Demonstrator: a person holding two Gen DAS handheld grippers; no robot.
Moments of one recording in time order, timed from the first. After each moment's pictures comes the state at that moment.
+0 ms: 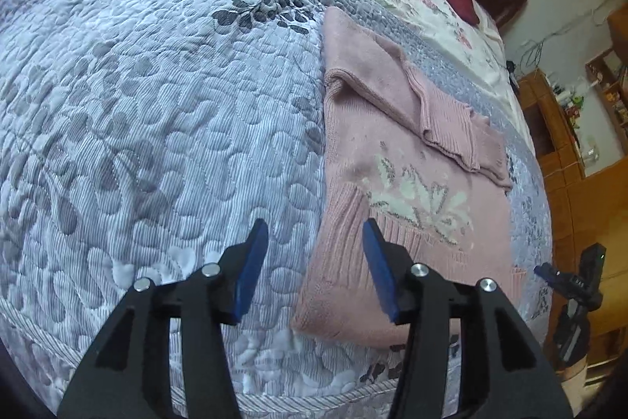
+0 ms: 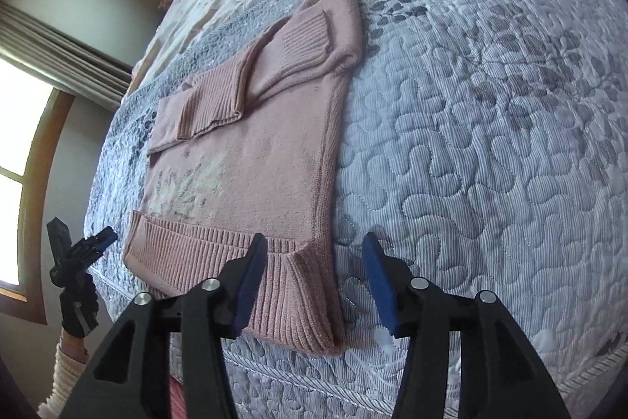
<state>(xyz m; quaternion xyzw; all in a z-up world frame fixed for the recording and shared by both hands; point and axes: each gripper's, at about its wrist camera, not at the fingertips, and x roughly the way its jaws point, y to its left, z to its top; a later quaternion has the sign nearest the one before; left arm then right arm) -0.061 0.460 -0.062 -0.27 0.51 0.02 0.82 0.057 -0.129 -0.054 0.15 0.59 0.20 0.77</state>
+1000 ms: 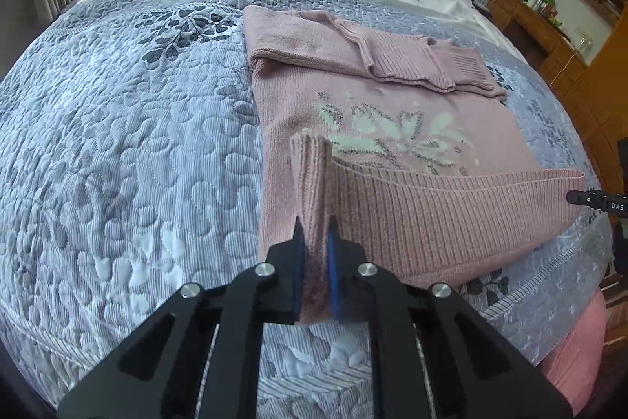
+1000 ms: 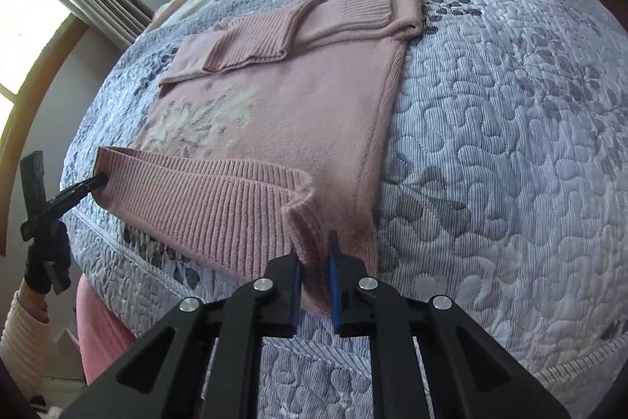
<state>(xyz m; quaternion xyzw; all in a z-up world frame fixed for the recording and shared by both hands) -0.094 0.381 -0.057 -0.10 0.49 -0.03 0.86 -0.012 -0.084 -0.057 0.05 0.57 0.23 0.79</state>
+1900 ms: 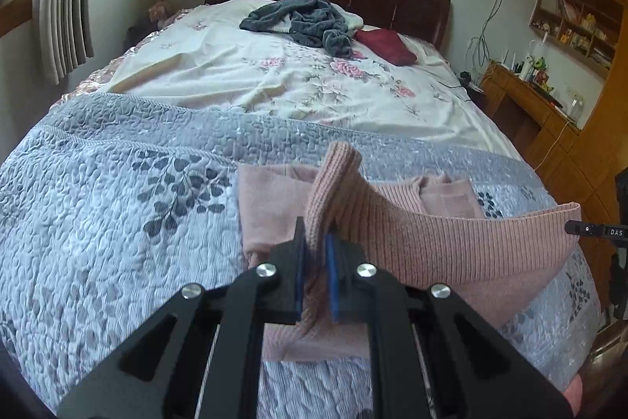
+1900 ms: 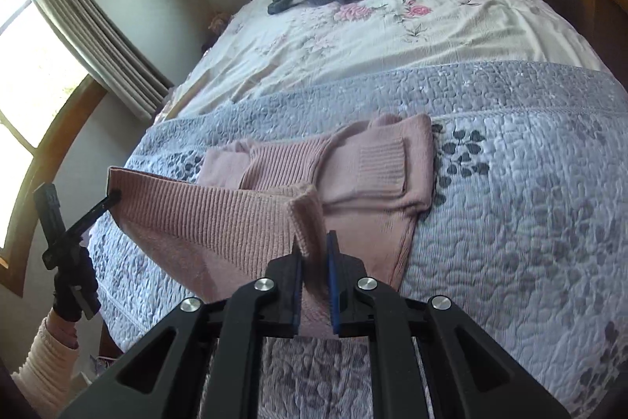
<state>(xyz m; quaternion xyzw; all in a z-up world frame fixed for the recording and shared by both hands) 0.024 0.398 0.055 -0.12 0.36 -0.01 0.93 0.113 -0.079 0.059 0.10 0.48 0.24 0.84</state>
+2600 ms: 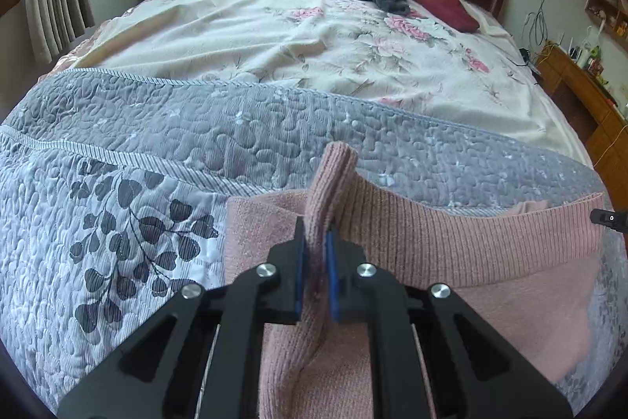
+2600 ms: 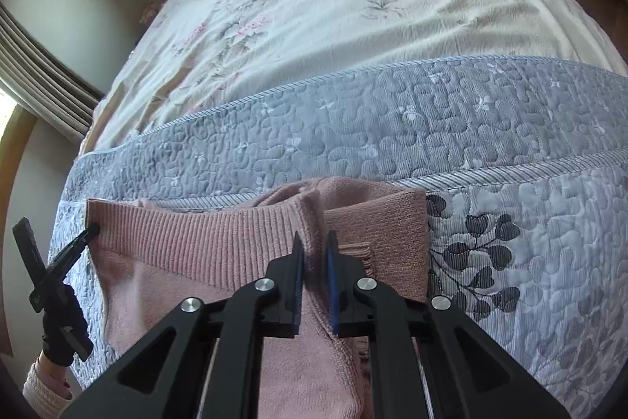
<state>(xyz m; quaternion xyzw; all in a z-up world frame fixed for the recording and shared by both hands) 0.215 0.420 -0.057 -0.11 0.44 0.06 0.89 0.313 -0.042 -0.042 0.09 0.55 0.15 0.82</state>
